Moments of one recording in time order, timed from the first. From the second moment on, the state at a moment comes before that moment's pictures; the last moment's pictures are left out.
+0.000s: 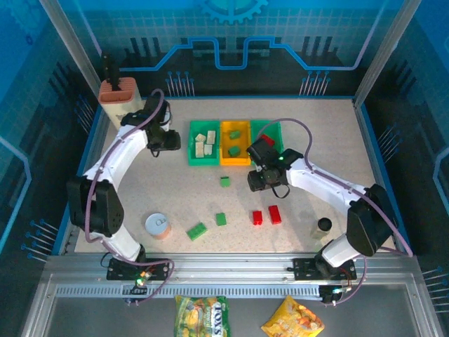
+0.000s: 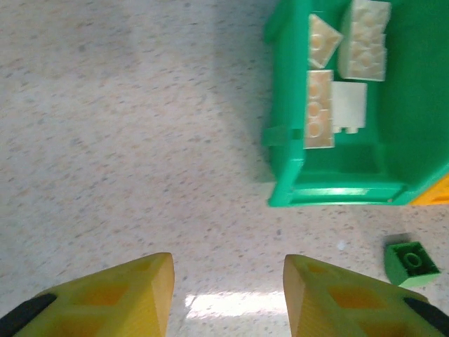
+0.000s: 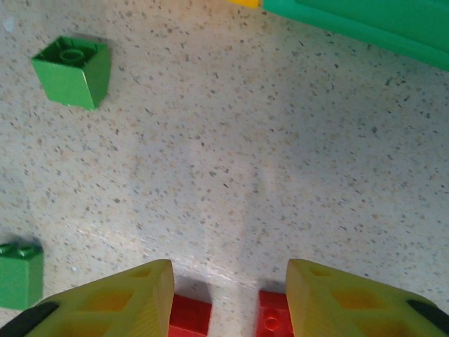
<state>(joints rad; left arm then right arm) -0.14 1.65 1.46 -0.95 0.02 -0.27 0.67 1.53 1.16 -0.85 0.10 0.40</state>
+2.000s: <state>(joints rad) -0.05 1.52 1.23 -0.76 0.08 -0.22 0.82 2.14 1.63 -0.80 0.21 0.73</state>
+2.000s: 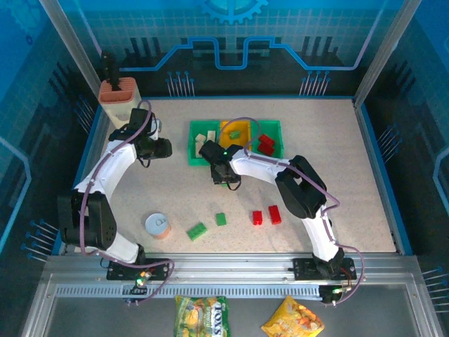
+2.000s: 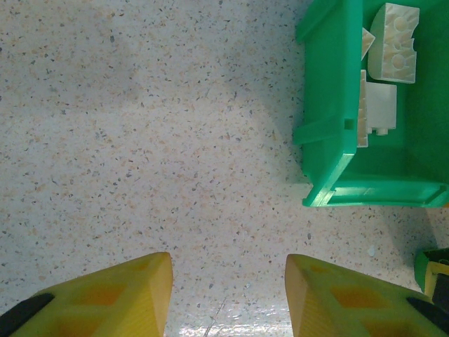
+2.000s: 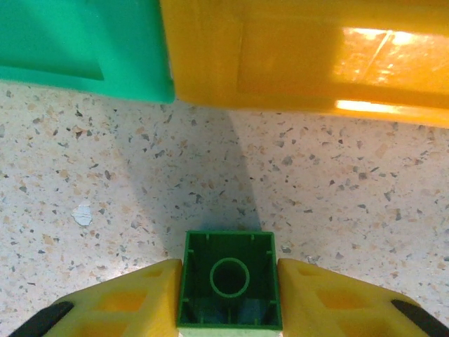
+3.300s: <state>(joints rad) -0.05 1.52 1.23 -0.76 0.12 -0.22 0.72 1.98 1.71 -0.90 0.23 0.61</state>
